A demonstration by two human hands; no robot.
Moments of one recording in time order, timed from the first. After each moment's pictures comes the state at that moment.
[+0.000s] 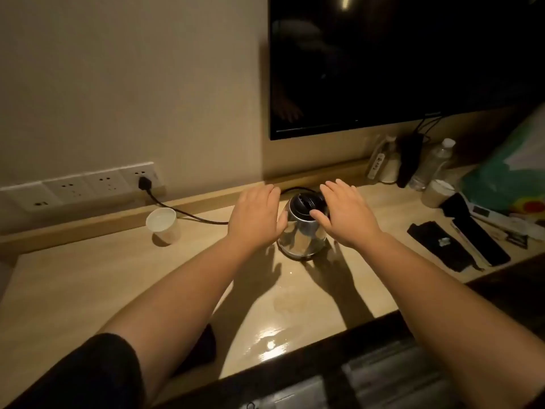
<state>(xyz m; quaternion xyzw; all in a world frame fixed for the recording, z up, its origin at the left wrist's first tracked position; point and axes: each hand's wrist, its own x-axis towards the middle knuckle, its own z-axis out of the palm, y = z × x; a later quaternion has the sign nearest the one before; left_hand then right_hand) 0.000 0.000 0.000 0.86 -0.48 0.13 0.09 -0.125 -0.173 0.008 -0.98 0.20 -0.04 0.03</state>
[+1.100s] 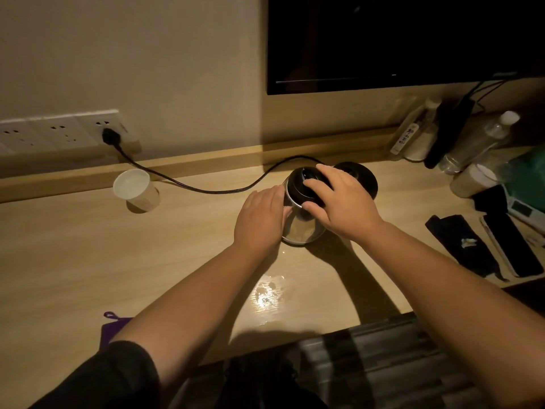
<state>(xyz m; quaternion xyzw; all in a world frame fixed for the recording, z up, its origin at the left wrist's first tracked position) -0.005 -0.054 -0.106 0.90 -0.38 0.04 0.20 -0.092 -0.223 -0.049 -1.00 0.07 -0.02 0.07</state>
